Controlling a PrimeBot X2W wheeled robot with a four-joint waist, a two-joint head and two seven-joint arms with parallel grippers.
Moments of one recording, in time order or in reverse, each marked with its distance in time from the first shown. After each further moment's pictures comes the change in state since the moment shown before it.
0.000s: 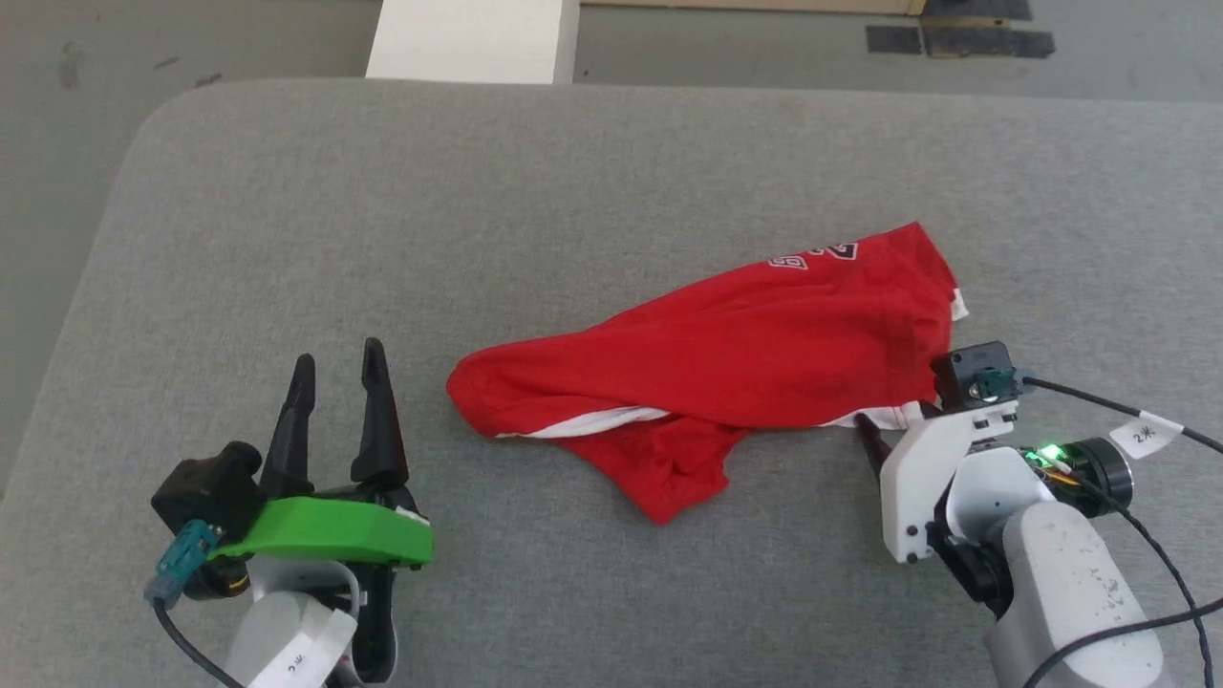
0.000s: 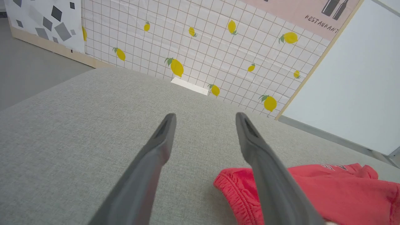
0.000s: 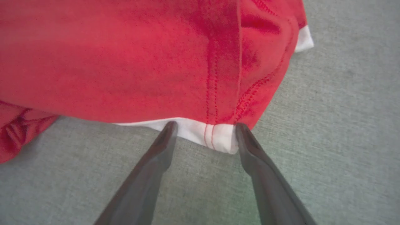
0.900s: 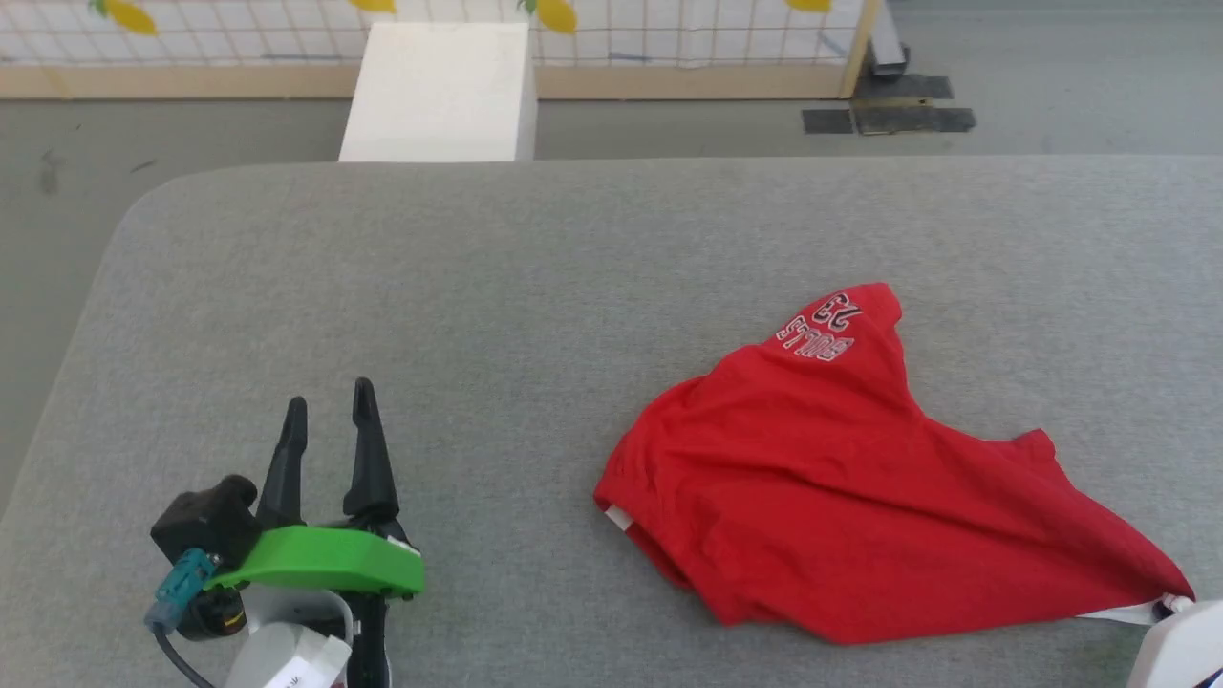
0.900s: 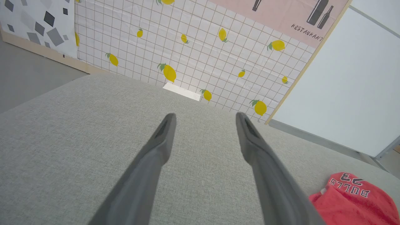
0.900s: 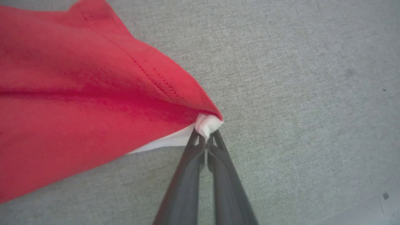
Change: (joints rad) left arm 0.041 -0.004 0.026 0.036 -0.003 0.003 0.000; right arm 0.361 0.001 -0.498 -0.227 0.011 0.000 0.051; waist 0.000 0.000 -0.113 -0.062
